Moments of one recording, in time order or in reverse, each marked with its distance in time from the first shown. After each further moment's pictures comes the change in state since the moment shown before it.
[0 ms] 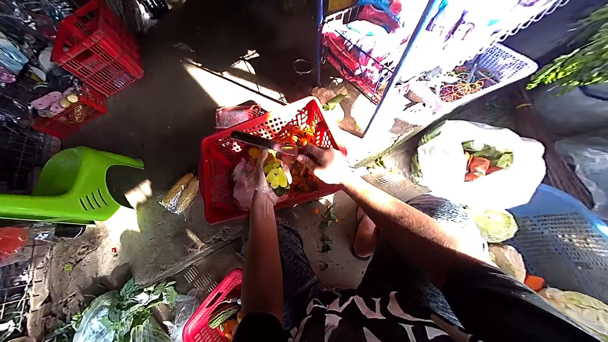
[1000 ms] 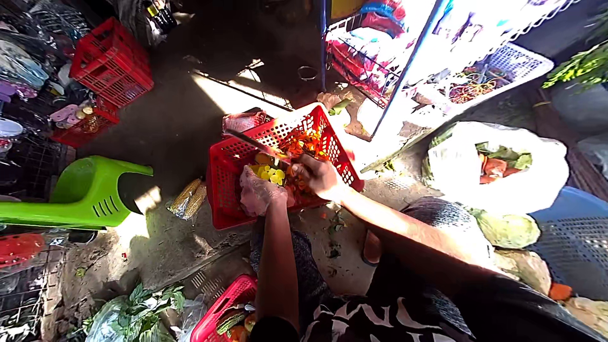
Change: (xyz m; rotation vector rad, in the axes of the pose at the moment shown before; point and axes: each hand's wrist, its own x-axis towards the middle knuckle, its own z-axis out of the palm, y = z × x) left_hand 0.016 -0.004 0.018 -0.085 0.330 0.316; right_hand 0.001 -0.041 0.017 0.188 0.040 0.030
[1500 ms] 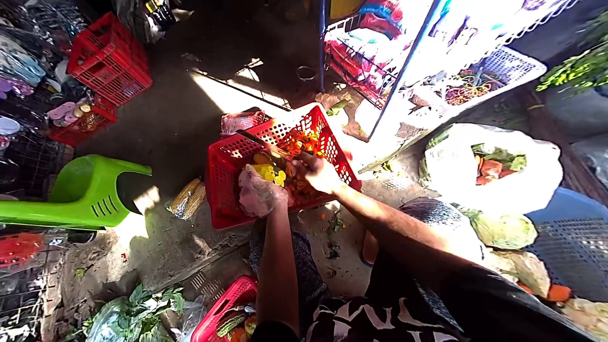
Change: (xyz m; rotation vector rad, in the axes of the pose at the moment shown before) left_hand -0.003 -0.010 -0.006 0.222 0.053 0.097; right_hand 0.016 0.030 0.005 -0.009 -0.099 0.163
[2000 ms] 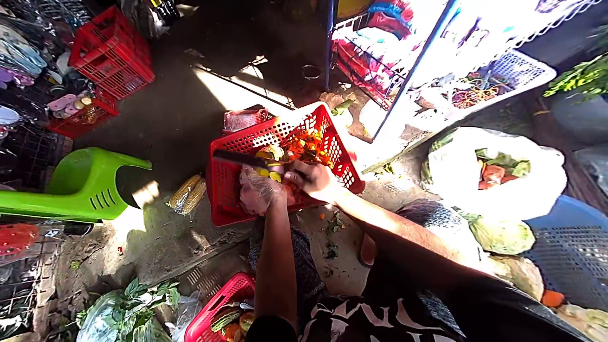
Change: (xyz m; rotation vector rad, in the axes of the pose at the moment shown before) left_hand -0.008 0.015 0.000 -0.011 -0.020 0.004; right_hand -0.014 -0.017 0.009 -0.080 0.030 -0.268
